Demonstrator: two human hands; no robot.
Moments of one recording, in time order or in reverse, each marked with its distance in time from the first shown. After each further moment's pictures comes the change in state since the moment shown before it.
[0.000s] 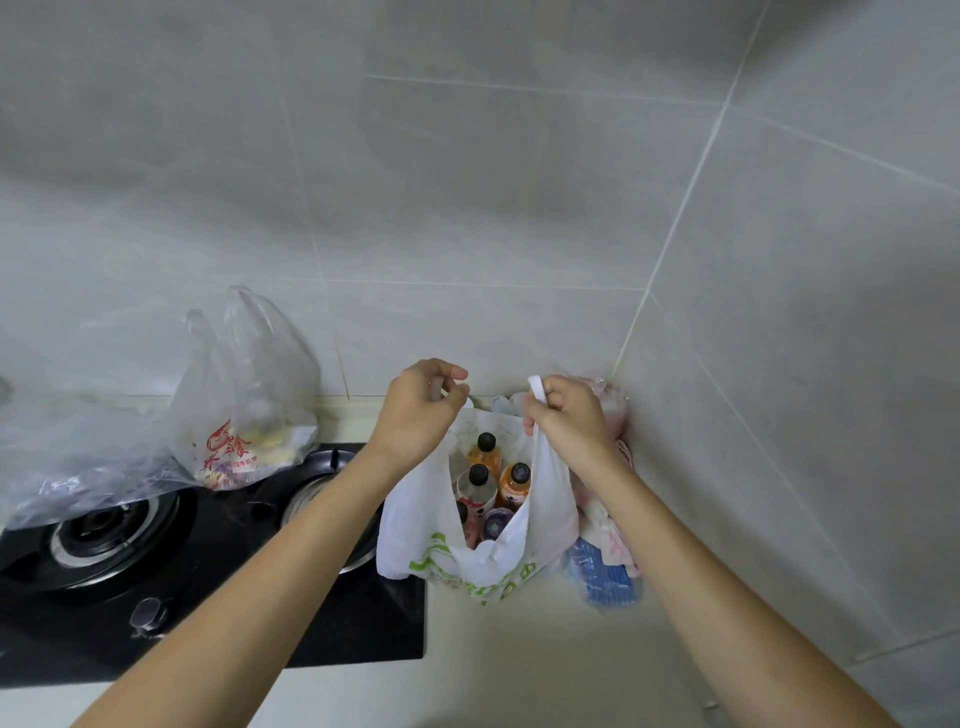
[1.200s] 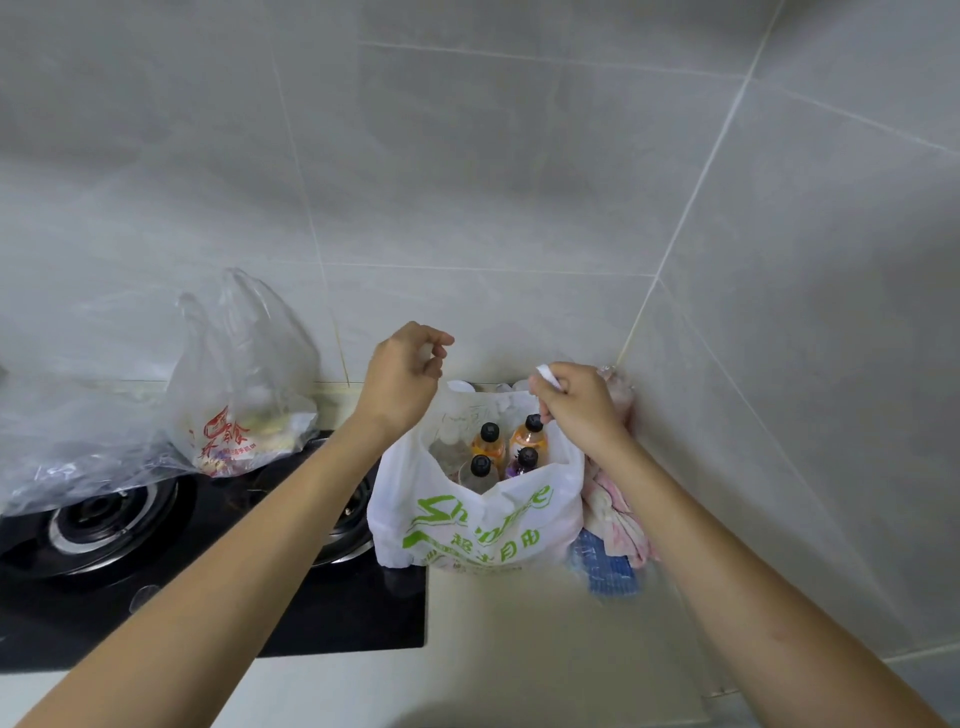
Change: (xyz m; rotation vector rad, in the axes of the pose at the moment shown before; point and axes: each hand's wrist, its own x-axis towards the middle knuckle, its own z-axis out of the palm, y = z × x) left_hand 0.035 -0.021 -0.016 0.196 0.067 0.188; right_hand 0.029 0.022 0.000 -0.066 -0.053 -0.042
